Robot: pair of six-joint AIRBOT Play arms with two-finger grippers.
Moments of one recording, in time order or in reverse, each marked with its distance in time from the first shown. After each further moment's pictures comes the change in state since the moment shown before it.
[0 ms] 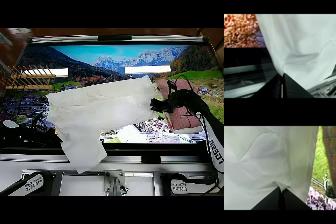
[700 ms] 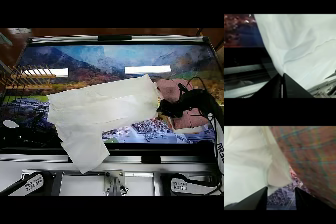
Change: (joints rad) left arm 0.000 0.000 0.000 0.000 -0.001 0.003; right arm -0.133 0.052 -0.001 -0.019 -0.190 0.027
